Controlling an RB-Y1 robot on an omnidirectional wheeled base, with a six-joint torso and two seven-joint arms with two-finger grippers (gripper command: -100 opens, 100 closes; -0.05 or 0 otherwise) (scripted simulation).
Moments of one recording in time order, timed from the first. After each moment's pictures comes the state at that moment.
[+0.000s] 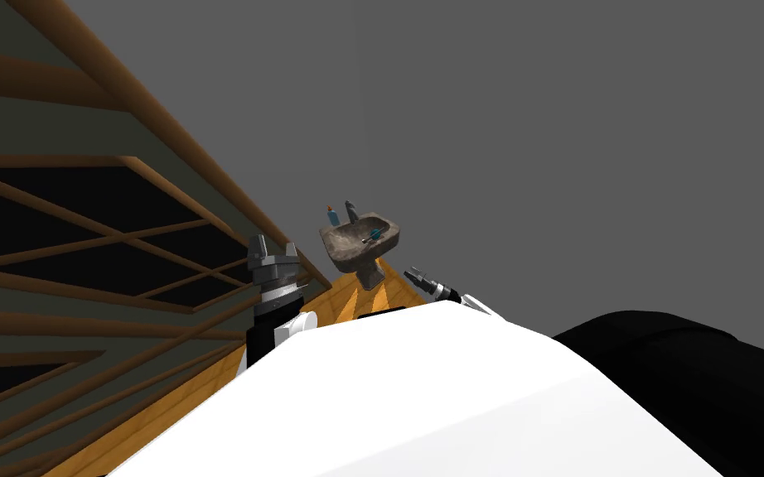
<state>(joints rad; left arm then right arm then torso) 0.53 -0.01 0.02 -2.35 0.05 -0.40 -0.01 0.52 -0.60 0.23 -1.82 0.46 -0.62 0.11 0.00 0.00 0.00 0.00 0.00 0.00</state>
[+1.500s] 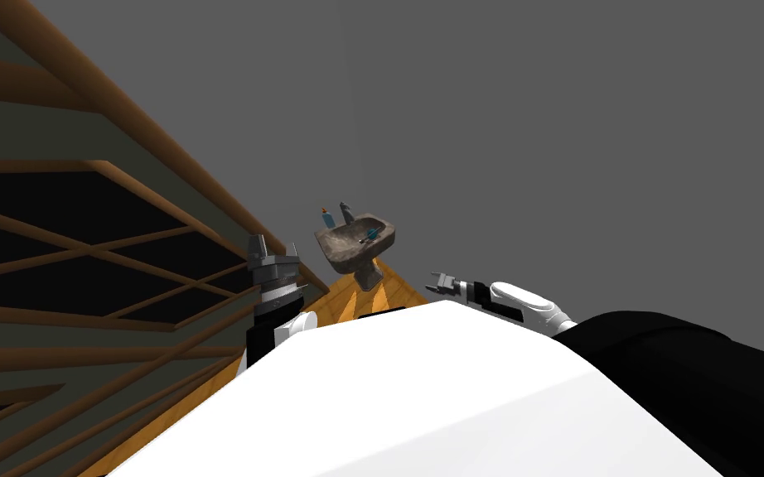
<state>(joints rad) 0.53 -0.01 0.02 -2.35 0.05 -0.40 -0.01 0.57 -1.02 0.12 -1.74 0.77 -0.62 0.18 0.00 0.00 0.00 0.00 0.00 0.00</state>
